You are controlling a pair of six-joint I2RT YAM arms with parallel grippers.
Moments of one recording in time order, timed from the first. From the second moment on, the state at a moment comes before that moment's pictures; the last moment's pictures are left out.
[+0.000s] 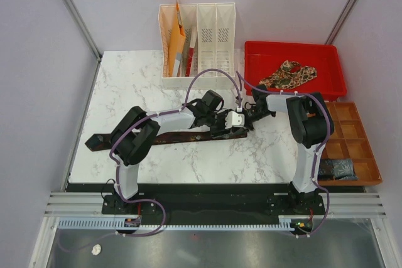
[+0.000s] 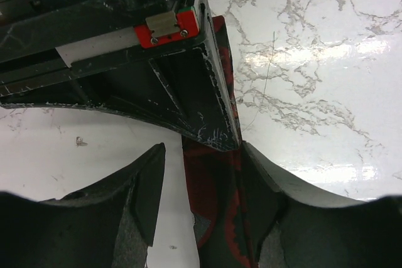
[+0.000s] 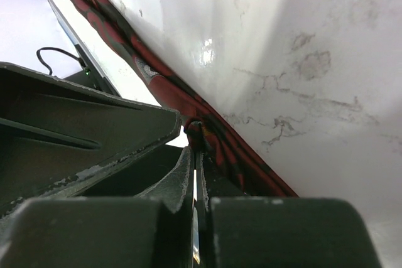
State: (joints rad) left arm -0.78 1.96 1.25 -0.16 0.52 0.75; right arm 0.25 2.04 1.17 -0.52 -0.91 0.25
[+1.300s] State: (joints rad) left arm -0.79 2.01 1.30 -0.21 0.52 0.70; right arm 0.10 1.98 1.34 -0.83 -0.89 0.06
